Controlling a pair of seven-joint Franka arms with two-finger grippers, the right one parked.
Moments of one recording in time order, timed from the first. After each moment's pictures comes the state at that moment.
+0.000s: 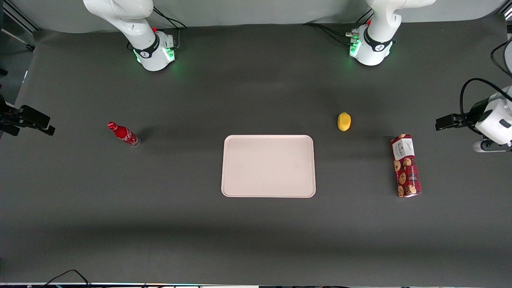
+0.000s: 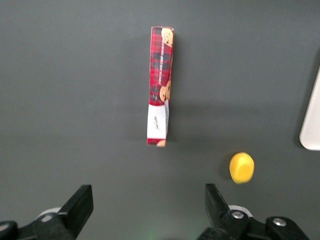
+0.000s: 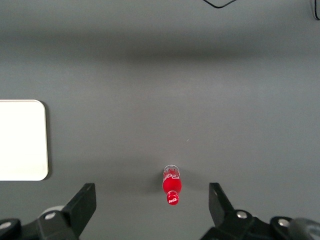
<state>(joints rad) -0.01 0.08 0.08 -1.76 0.03 1.67 0.02</state>
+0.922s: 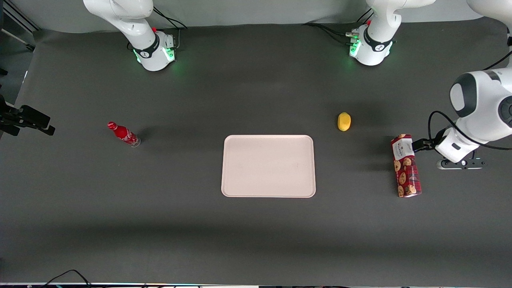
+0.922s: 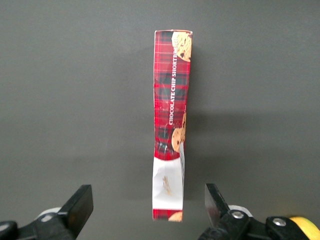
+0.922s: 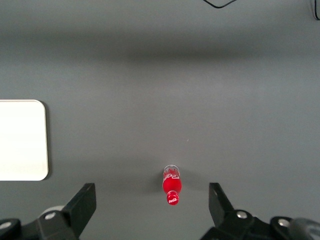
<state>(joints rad) 0.01 0.19 0.08 -2.07 0.05 2.20 0.06</state>
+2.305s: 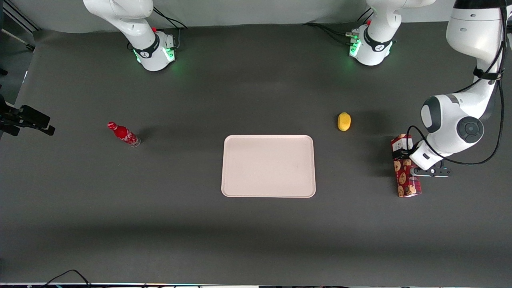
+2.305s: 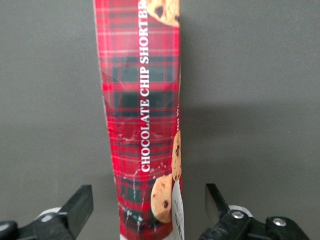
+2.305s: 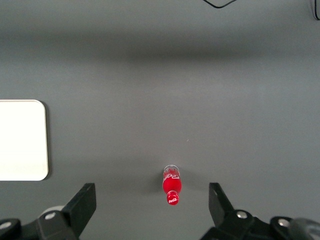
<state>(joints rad) 0.01 0.39 0.08 -2.16 -0.01 2.50 0.14</state>
